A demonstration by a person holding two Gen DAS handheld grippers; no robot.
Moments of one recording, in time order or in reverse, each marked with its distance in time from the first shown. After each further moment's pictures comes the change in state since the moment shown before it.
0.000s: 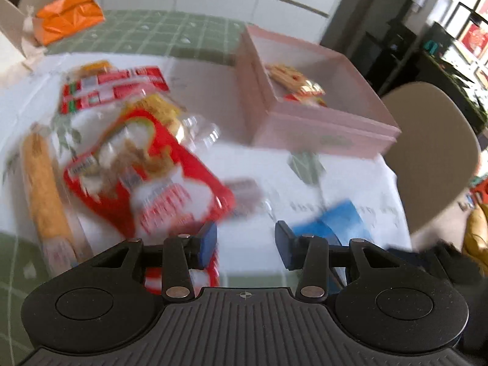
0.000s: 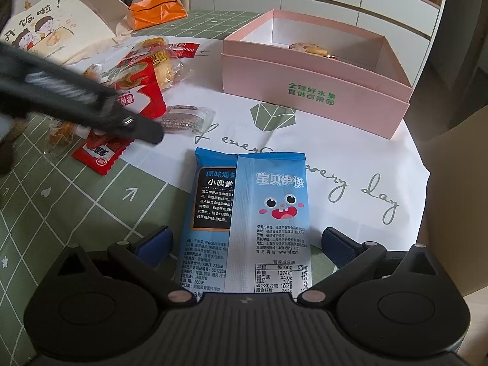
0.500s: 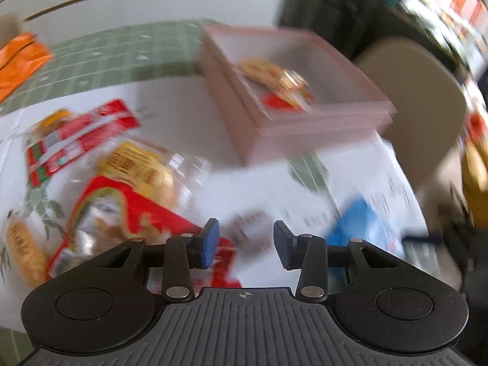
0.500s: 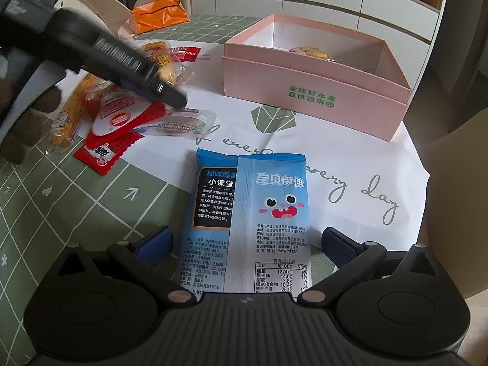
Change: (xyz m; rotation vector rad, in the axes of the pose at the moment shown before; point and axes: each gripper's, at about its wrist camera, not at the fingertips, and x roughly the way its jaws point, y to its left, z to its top) left arm 0.020 -0.004 0.030 0.300 0.112 -0.074; right arm -0.001 0.000 -0.003 -0.001 -0.026 0.002
